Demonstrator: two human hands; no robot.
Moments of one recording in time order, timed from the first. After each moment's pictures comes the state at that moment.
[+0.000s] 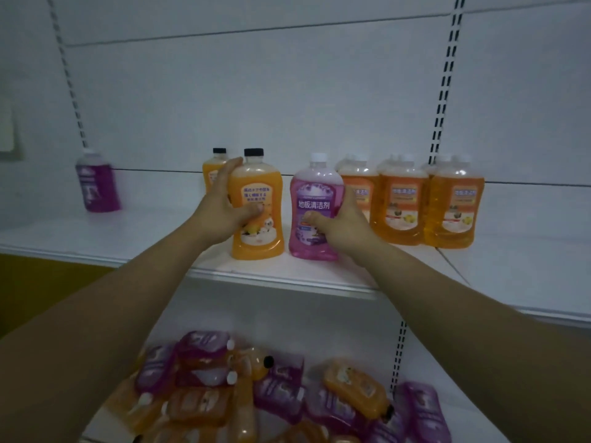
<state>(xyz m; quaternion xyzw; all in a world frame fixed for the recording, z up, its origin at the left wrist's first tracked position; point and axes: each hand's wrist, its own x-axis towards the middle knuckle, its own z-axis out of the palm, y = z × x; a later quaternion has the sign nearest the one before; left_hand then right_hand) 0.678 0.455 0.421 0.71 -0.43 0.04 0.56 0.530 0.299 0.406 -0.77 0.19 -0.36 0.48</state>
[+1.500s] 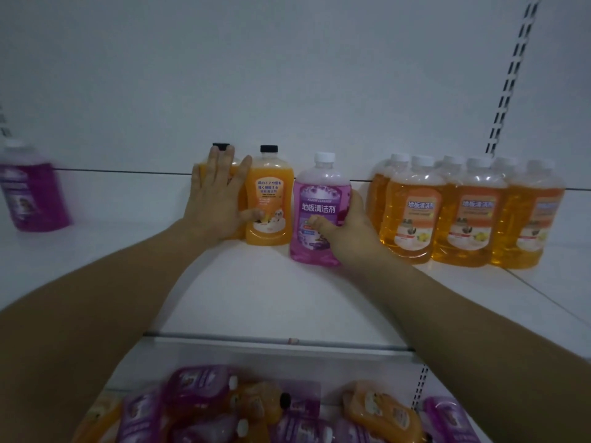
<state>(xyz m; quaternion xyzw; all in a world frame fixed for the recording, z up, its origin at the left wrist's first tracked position) 0.872 0.390 0.412 0.79 -0.48 0.34 0.16 0.647 0.294 0.398 -0.75 0.25 -0.41 0.46</state>
